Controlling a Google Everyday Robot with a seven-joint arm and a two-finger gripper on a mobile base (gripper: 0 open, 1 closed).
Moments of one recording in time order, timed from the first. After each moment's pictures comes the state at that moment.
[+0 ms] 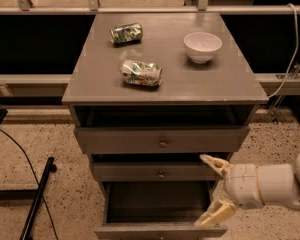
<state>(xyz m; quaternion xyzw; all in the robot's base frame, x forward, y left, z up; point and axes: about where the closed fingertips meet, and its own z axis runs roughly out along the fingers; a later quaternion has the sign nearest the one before) 0.386 -0.132 0.701 -0.56 0.69 0.24 0.38</state>
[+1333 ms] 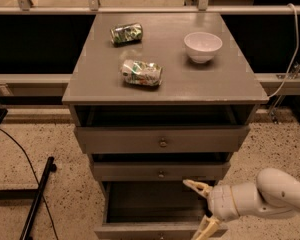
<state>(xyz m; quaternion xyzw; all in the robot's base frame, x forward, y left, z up) 0.388 -0.118 0.553 -0.61 0.63 0.33 0.36</state>
